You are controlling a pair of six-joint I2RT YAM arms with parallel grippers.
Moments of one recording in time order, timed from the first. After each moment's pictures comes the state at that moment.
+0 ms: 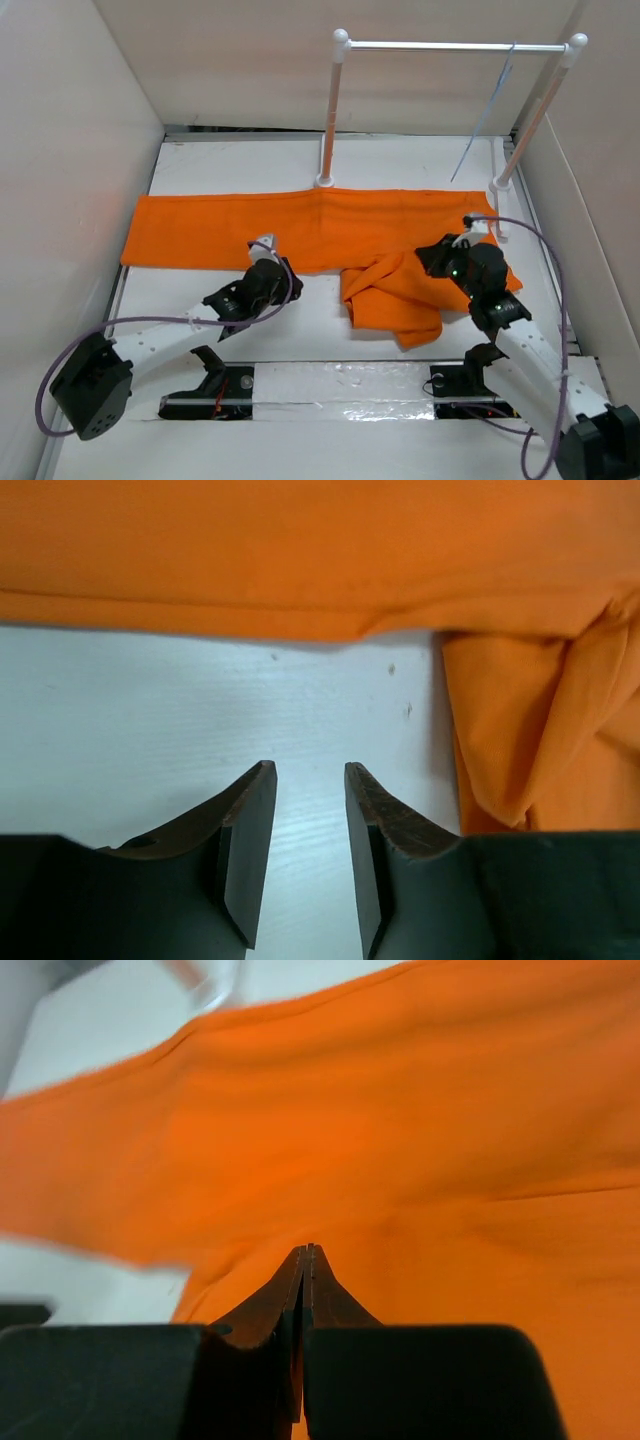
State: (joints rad) left arm -0.76 0.96 0.38 -0.07 -0.27 -0.81; right arm 0.21 0.74 0.37 0.08 -0.12 0.51
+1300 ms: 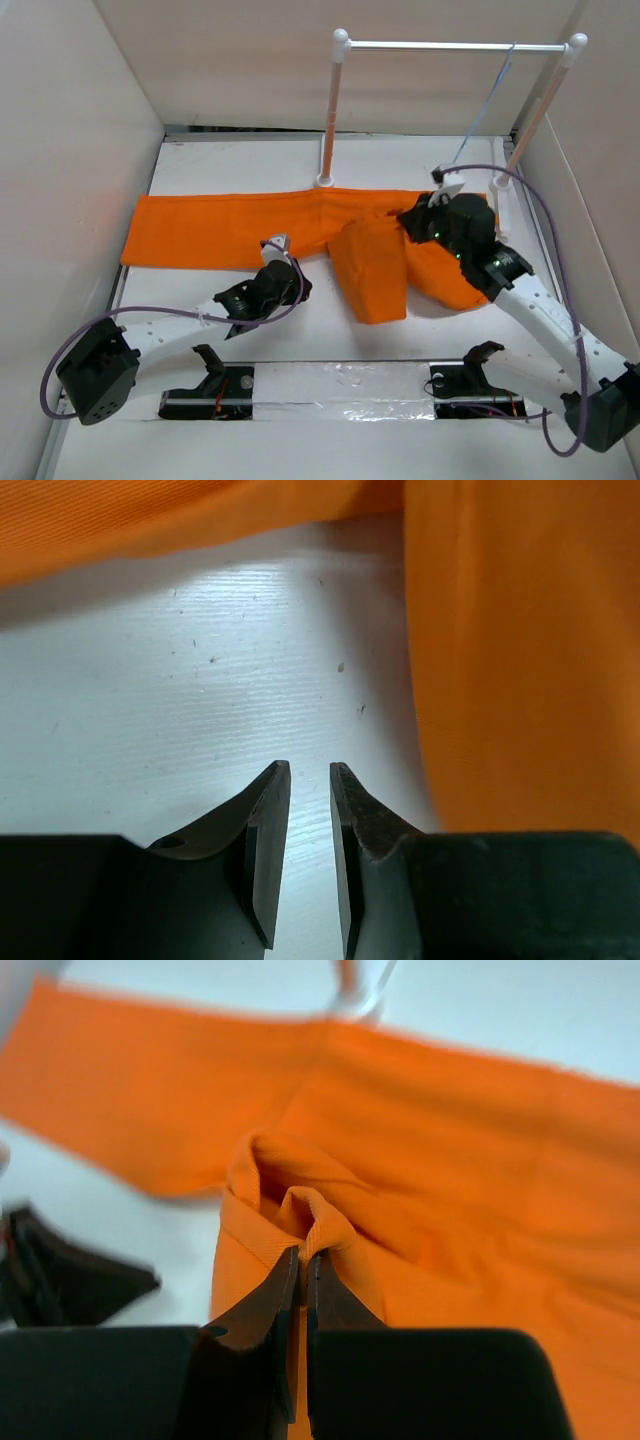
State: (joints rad) left arm -0.88 1.07 0.42 -0.01 -0.30 -0.84; right arm 0.60 0.99 0.88 -0.25 0.05 0.31
